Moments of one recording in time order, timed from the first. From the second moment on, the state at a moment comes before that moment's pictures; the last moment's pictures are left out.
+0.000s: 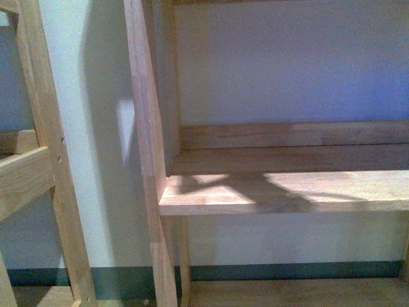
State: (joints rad) left arm 0.00 0.00 0.01 0.00 0.00 0.00; right arm 0.24 1.58 1.98 0.03 -0.19 0.27
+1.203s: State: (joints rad) left arm 0.00 0.00 0.01 0.00 0.00 0.00; right arm 0.46 0.35 0.42 0.09 0.45 -0.06
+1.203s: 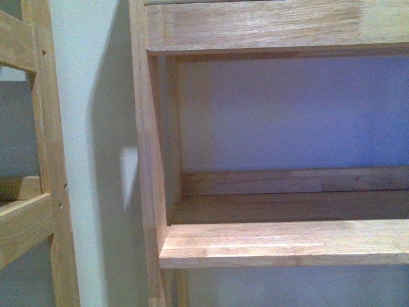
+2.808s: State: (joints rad) left arm 0.00 0.00 0.01 0.00 0.00 0.00; right arm 0.00 0.01 0.01 0.00 0.00 -0.01
